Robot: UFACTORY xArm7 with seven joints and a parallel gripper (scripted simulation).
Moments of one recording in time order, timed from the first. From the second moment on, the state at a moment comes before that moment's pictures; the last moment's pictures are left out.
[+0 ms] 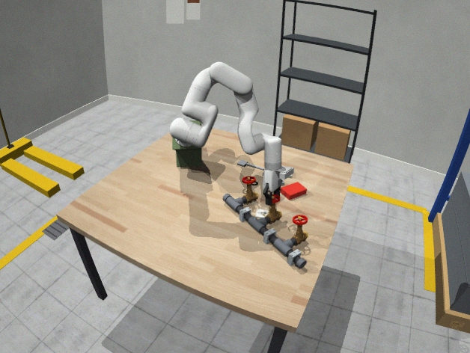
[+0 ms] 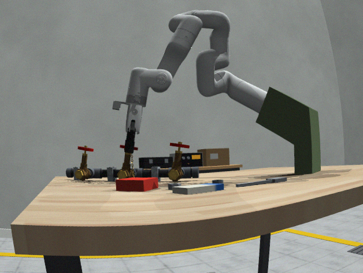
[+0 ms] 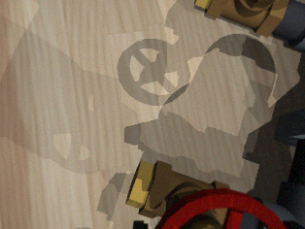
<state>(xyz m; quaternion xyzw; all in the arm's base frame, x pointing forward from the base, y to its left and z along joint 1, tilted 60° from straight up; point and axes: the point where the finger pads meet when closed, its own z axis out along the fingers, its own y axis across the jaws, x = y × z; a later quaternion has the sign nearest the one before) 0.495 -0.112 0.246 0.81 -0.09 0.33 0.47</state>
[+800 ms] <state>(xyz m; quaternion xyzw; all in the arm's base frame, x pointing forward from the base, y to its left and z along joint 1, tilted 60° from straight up) 0.495 -0.112 0.247 0.74 0.34 0.05 0.58</state>
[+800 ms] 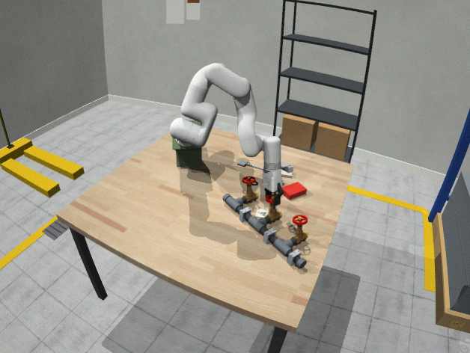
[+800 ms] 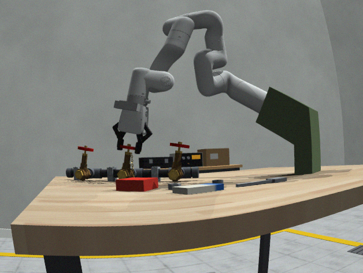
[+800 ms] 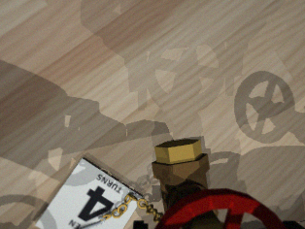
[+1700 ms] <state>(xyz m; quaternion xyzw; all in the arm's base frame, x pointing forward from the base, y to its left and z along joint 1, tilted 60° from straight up) 0.496 -0.109 0.244 0.61 0.55 -0.11 0.55</state>
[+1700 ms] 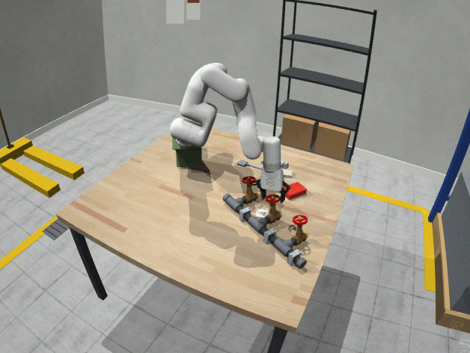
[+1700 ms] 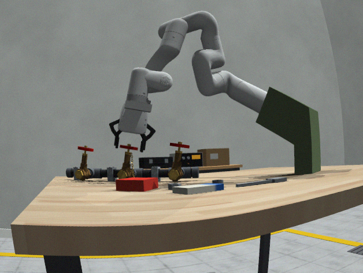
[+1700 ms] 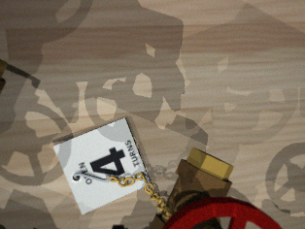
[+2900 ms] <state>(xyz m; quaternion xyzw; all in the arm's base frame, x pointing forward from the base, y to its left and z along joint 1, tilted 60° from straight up) 0.496 -0.111 0.246 0.69 0.46 -0.03 0.56</state>
